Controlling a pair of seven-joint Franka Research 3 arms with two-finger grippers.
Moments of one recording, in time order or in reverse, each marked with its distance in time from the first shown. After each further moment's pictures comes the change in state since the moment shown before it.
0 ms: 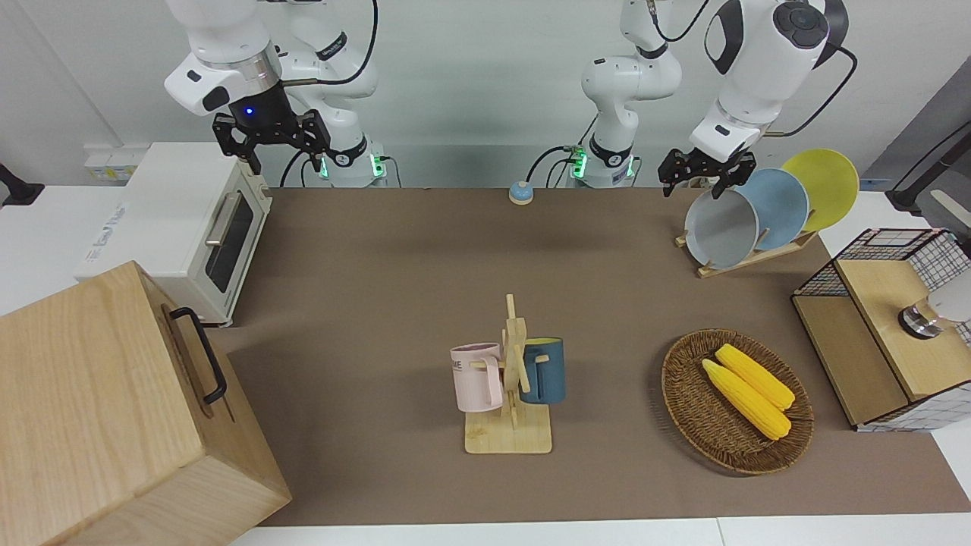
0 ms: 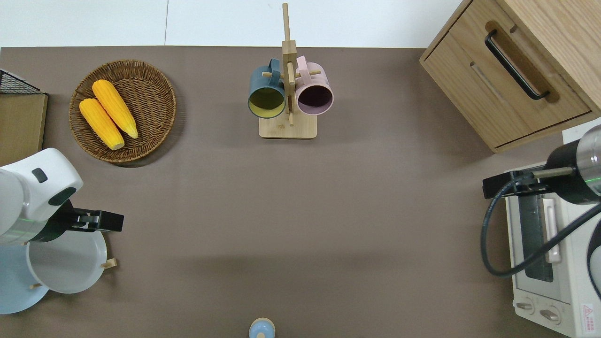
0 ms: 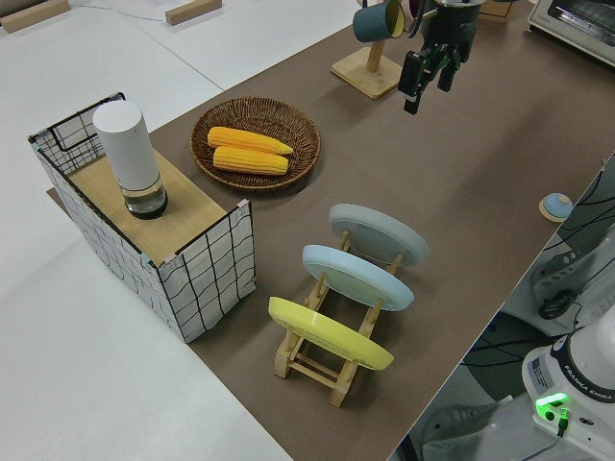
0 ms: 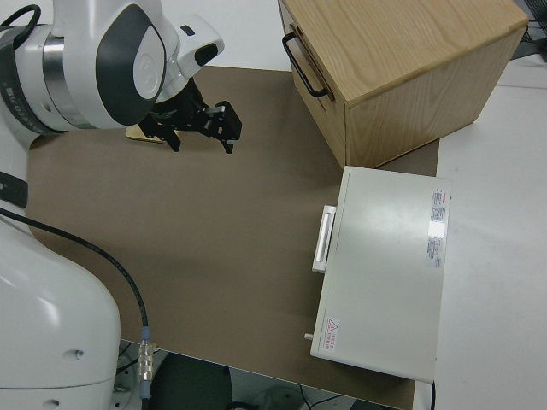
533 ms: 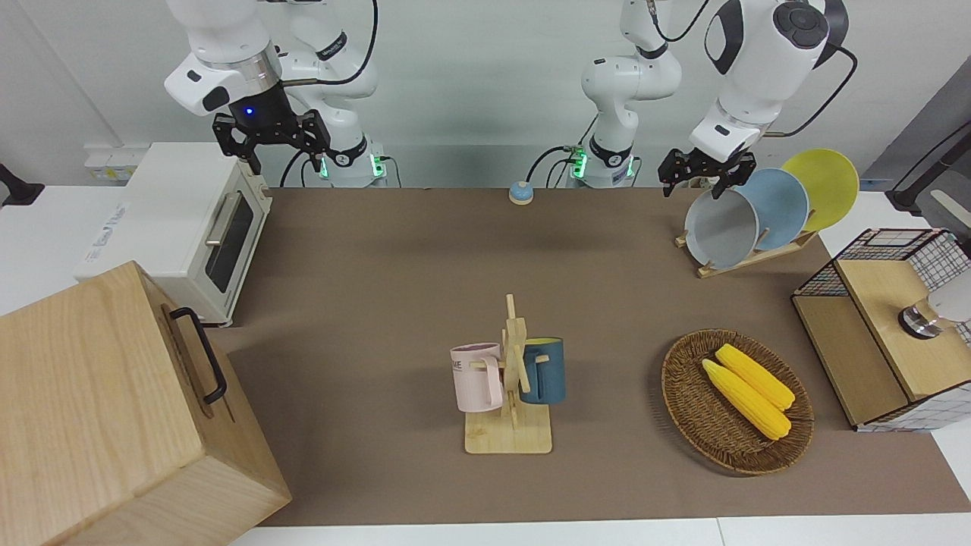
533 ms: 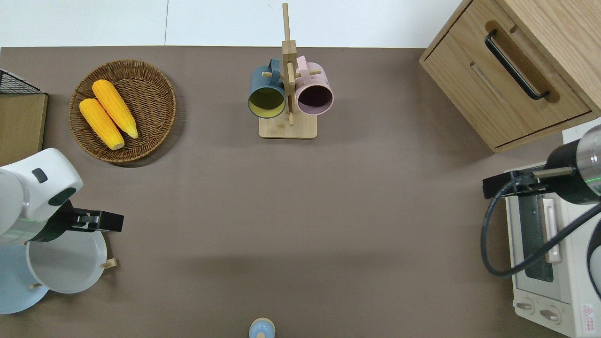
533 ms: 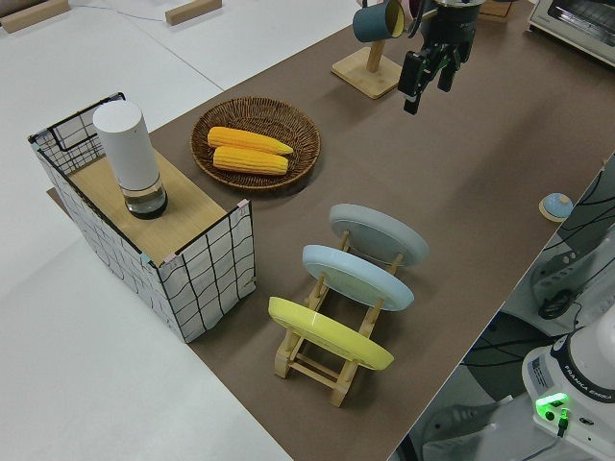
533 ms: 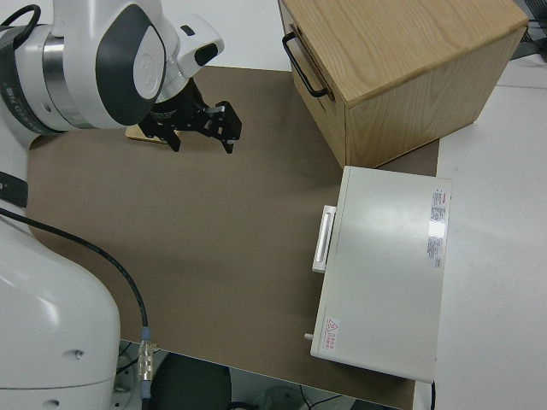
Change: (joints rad) left arm 0.000 0.000 0.000 0.000 0.000 0.000 0.004; right arm 0.000 0.000 0.000 0.000 0.000 0.000 0.000
